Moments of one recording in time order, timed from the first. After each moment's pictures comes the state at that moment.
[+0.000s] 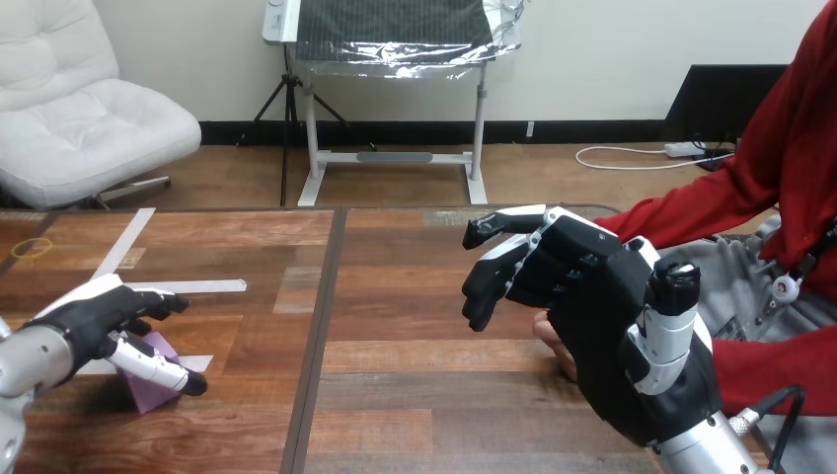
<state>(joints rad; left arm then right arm) -0.36 0.71 -0.08 0.55 0.41 0.12 -0.51 0.21 -0.15 0.06 -0.28 0.41 -0.25 0.54</state>
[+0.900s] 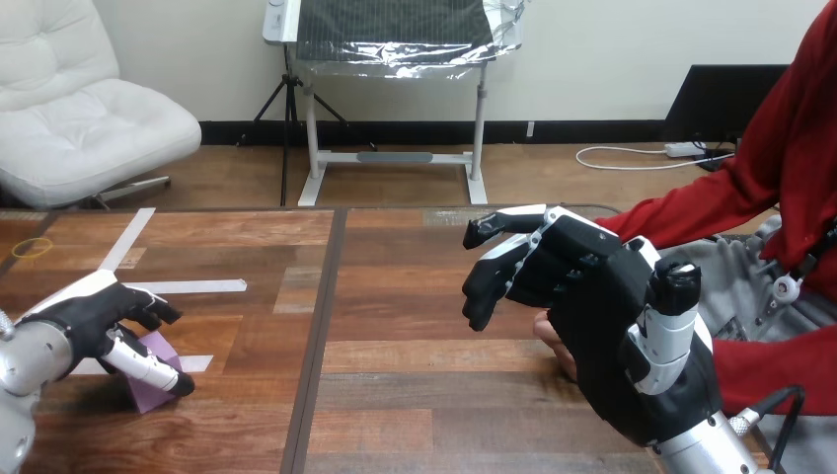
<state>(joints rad) -0.36 0.71 -0.11 0.54 0.49 0.15 -0.46 0.21 -0.15 0.06 -0.28 0.41 -0.25 0.54</state>
